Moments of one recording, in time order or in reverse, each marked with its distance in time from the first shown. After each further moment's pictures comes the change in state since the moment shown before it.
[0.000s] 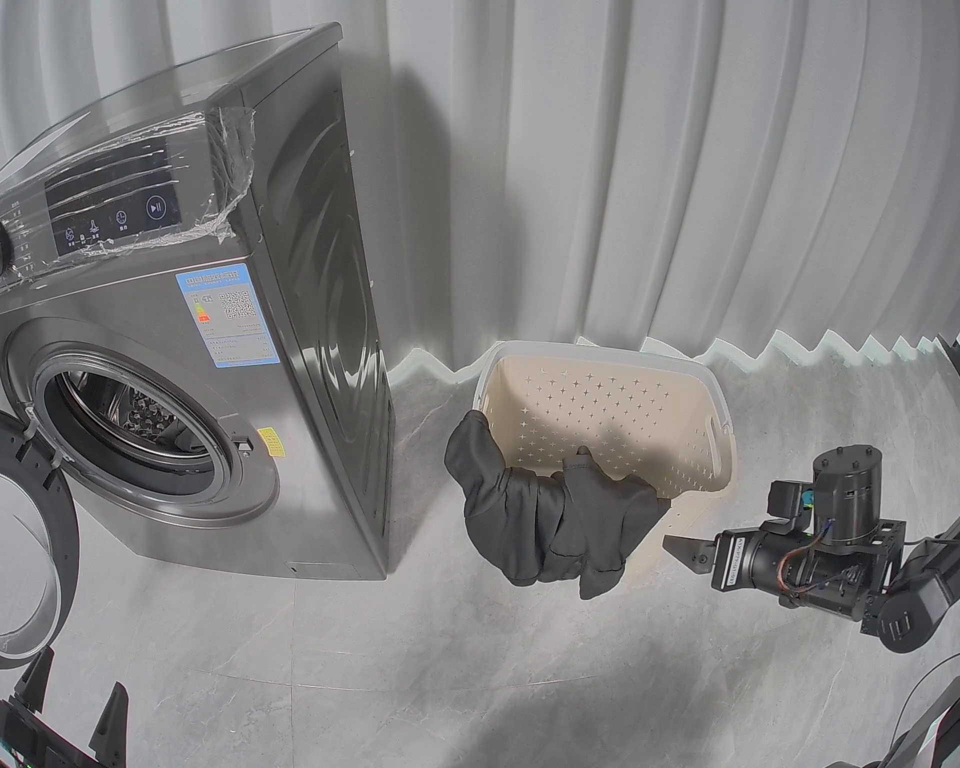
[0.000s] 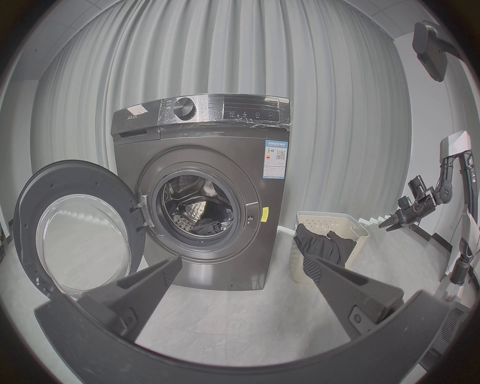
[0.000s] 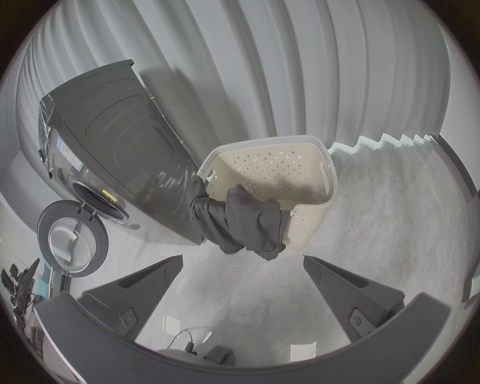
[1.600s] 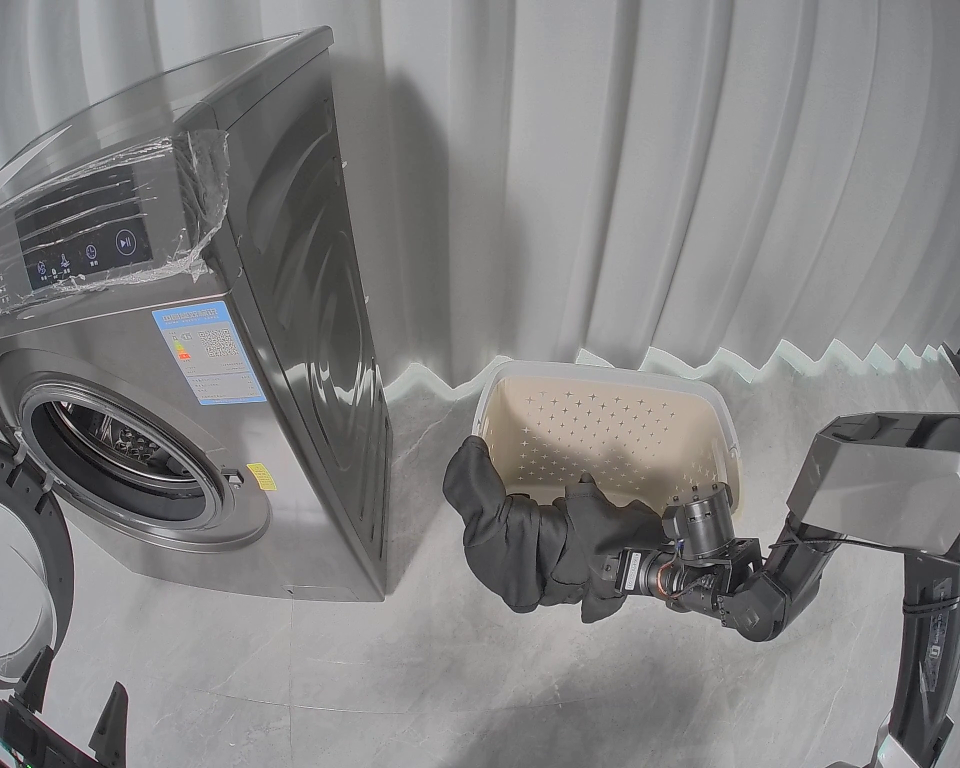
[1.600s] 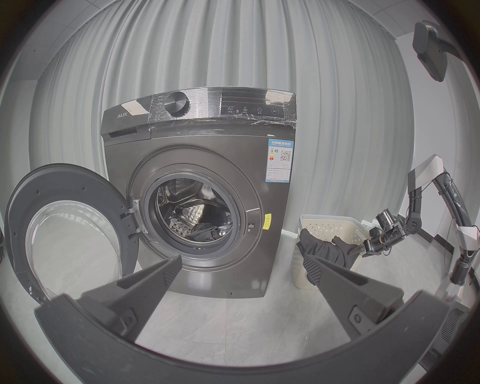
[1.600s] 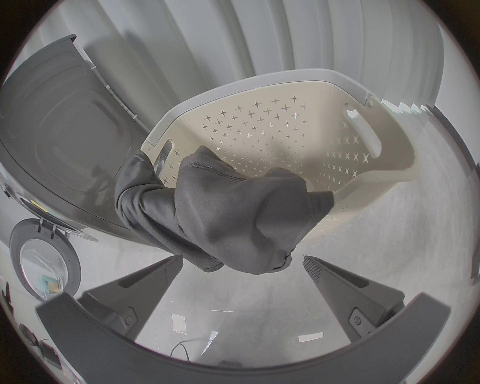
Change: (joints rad) left arm 0.000 0.000 0.000 0.000 0.002 0.000; right arm 0.019 0.578 -0.325 -0.096 -0.054 0.140
